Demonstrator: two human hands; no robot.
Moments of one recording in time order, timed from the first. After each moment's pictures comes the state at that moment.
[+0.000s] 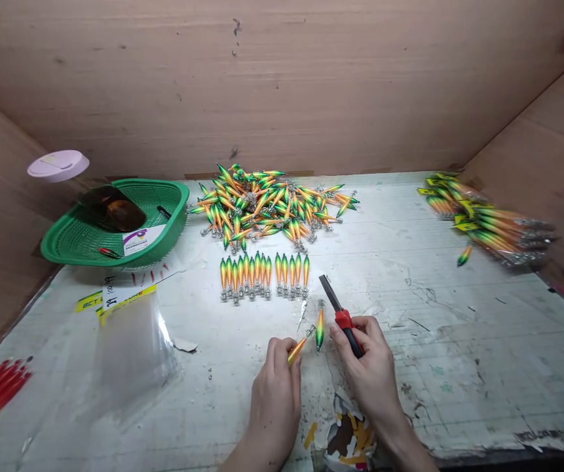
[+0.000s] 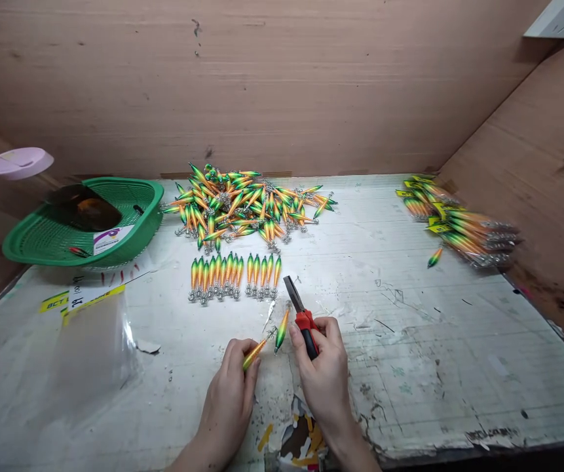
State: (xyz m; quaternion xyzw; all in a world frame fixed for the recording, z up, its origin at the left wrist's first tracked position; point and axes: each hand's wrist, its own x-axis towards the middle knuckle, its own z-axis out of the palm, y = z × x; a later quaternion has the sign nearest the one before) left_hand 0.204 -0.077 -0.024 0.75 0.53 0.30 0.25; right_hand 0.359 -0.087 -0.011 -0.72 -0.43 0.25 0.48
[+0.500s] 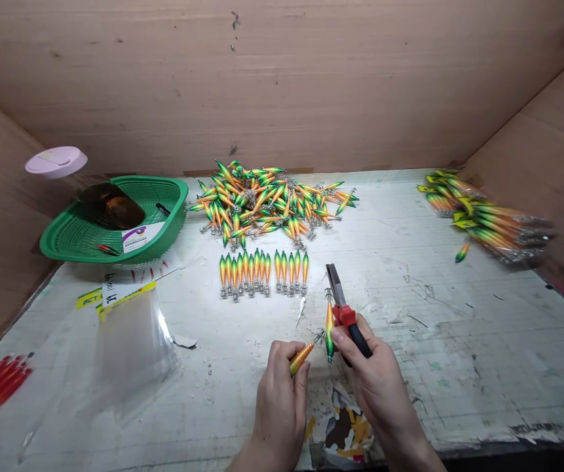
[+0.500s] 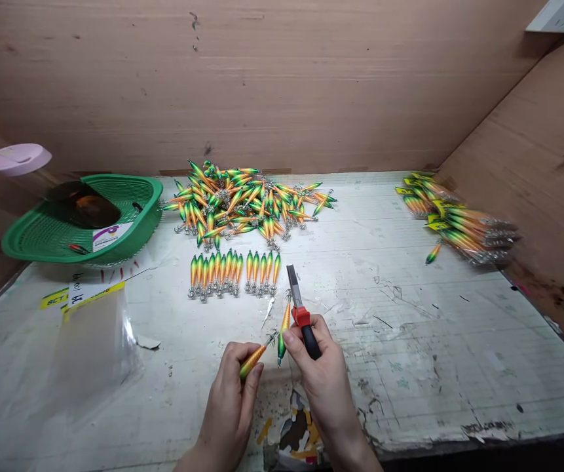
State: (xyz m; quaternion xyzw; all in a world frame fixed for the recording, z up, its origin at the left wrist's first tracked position) left_hand 0.206 -0.088 -0.011 0.70 0.48 0.38 0.37; right_hand 0.356 -0.093 0.004 -0.63 -0.34 0.43 0.54
